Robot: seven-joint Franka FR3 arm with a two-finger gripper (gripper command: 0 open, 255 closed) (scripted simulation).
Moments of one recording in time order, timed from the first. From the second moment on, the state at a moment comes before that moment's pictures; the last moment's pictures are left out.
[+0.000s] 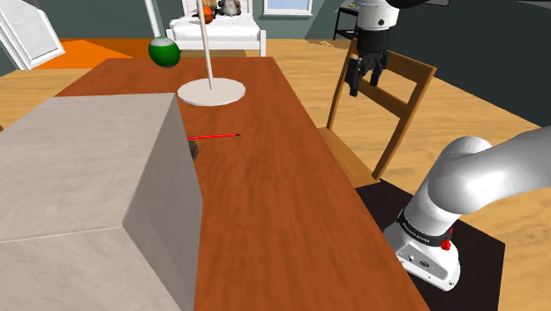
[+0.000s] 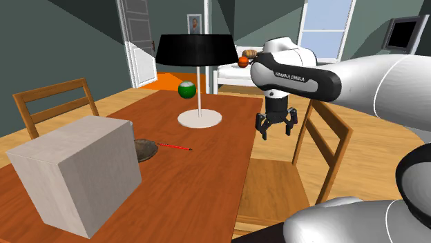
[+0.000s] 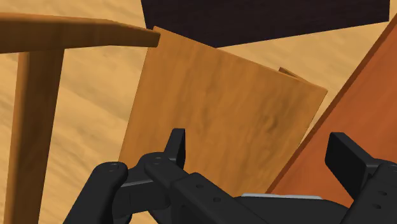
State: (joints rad) arm 0.01 -0.74 -0.02 -2.32 -0.12 1.51 0.16
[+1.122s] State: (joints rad) arm 0.16 -0.29 0.09 -2.07 -0.18 1.74 -0.04
